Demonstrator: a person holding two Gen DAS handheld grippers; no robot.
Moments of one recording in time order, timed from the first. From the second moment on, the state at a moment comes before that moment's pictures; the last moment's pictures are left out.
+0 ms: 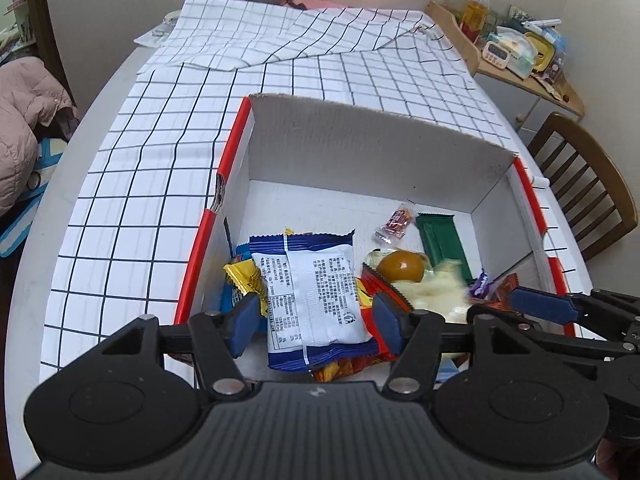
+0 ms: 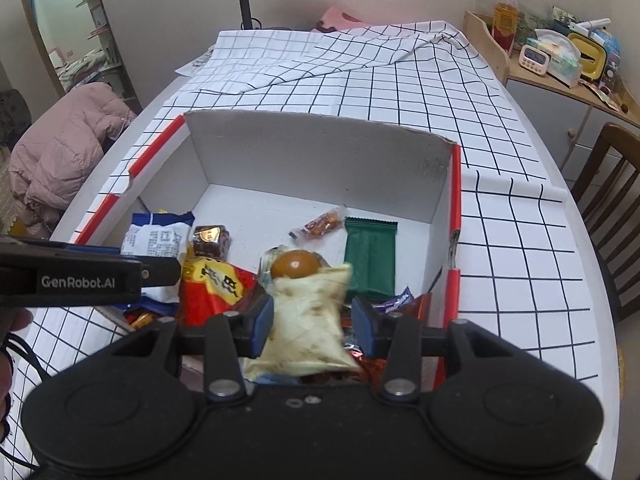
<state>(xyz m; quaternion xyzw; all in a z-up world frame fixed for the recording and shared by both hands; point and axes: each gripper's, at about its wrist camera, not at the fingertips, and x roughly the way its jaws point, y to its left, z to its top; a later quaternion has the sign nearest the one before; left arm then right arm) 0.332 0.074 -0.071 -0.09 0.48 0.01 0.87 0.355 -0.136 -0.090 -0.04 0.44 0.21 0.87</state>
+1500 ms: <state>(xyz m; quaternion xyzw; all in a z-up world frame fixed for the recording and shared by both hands) 0.180 0.069 0.023 -0.10 0.35 -0.04 0.93 0.222 -0.190 0.008 0.07 0.31 0.29 0.90</state>
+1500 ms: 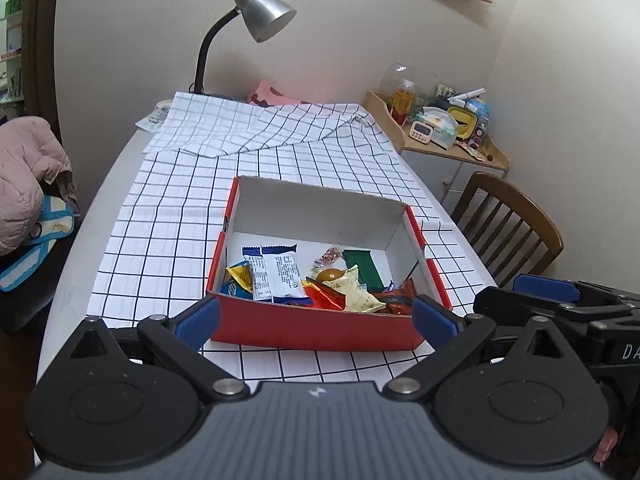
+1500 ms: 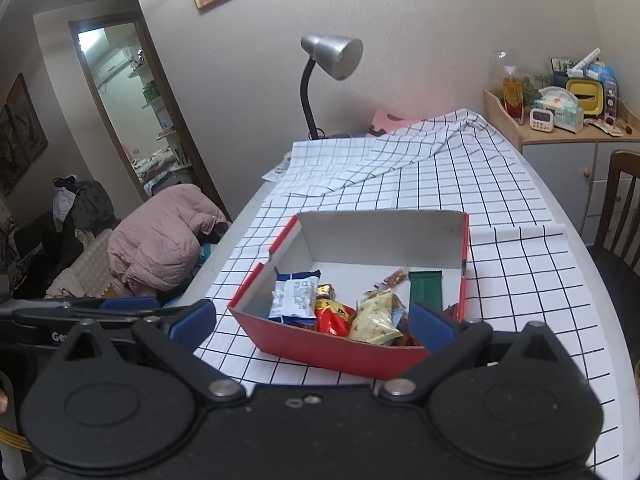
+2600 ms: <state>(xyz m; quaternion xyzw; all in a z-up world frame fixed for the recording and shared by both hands) 0.151 0.052 0.038 -0.10 0.33 -0.04 0.94 0.194 -0.203 0.010 0.09 0.31 0.29 0.90</state>
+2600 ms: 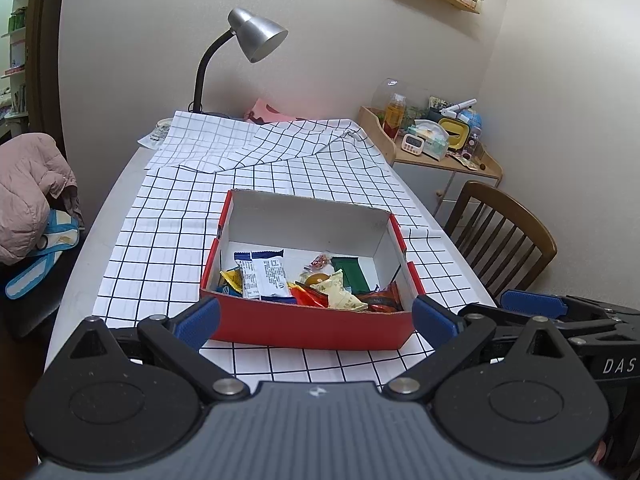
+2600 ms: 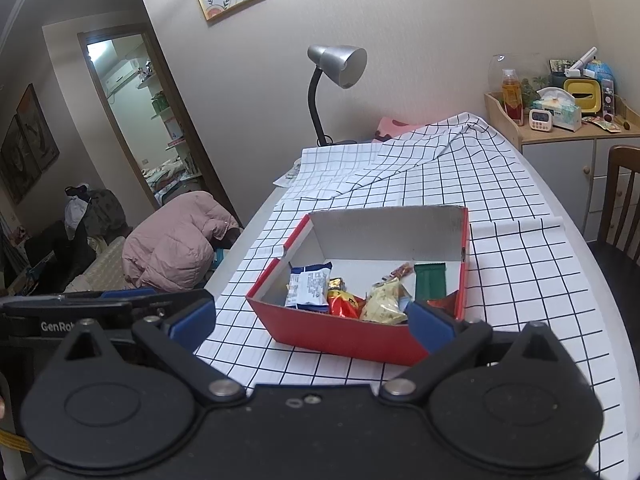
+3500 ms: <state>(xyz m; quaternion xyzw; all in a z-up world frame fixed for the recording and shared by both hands) 0.147 0.042 0.044 -0.06 0.32 -0.03 0.95 0.193 -0.209 0.018 0.07 0.29 0.26 0.92</state>
